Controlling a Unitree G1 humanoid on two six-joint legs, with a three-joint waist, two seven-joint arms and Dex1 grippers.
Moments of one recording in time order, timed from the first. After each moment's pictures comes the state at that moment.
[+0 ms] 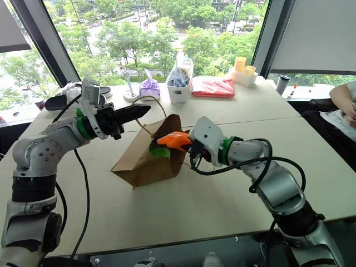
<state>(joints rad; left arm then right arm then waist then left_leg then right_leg) -0.76 0.55 0.19 -0.08 -0.89 0.86 -0.80 -0.64 -0.60 0.23 -0.53 0.24 0.80 0.71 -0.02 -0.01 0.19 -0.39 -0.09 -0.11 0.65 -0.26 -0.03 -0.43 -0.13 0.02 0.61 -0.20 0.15</state>
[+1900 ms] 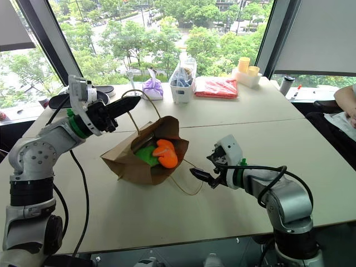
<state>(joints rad) -0.73 0.53 0.27 -0.08 -0.97 0.82 -0.68 -0.35 -0.41 -0.08 -0.56 0.38 1.24 0.62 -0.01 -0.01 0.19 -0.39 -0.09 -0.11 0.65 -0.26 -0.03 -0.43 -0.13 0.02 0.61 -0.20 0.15</state>
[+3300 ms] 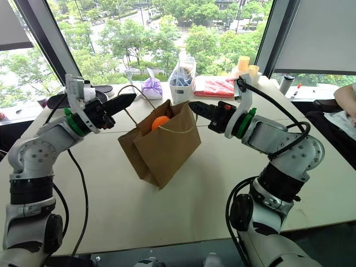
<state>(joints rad) -0.74 0.51 0.25 -0.04 -0.92 0.80 -0.67 -0.94 -0.17 -0.65 -0.29 0.89 1.61 0.23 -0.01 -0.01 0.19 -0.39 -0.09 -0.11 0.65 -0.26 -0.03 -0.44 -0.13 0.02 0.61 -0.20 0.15</state>
